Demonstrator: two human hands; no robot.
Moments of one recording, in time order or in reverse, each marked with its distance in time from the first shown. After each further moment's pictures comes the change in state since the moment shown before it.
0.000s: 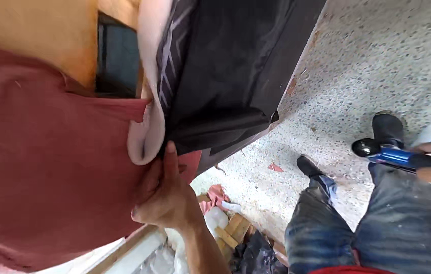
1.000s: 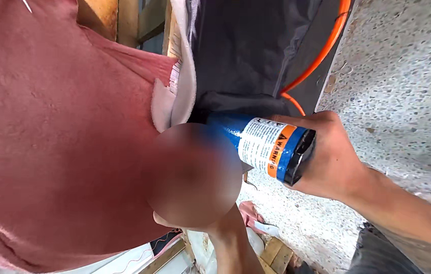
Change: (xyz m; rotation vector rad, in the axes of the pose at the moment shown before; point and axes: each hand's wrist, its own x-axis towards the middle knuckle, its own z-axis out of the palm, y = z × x) left_hand -0.001 -0.016 -0.008 0.177 0.129 0.138; right_hand 0.120 -0.183 0.172 0.391 0.816 -0.945
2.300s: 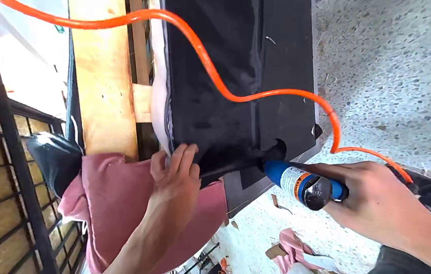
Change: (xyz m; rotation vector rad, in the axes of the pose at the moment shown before) left_hand 0.099 0.064 0.011 0.781 -0.906 1.572; right_hand -0.092 0.024 -0.117 -0.329 0.098 0.332
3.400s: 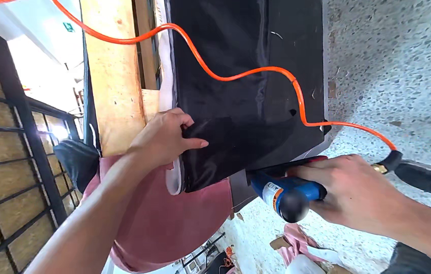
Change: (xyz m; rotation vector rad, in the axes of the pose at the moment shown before) left_hand 0.105 -0.071 -0.057 -0.471 -0.347 -0.149; right_hand 0.028 -0.007 0.003 -0.069 -0.151 -0.245
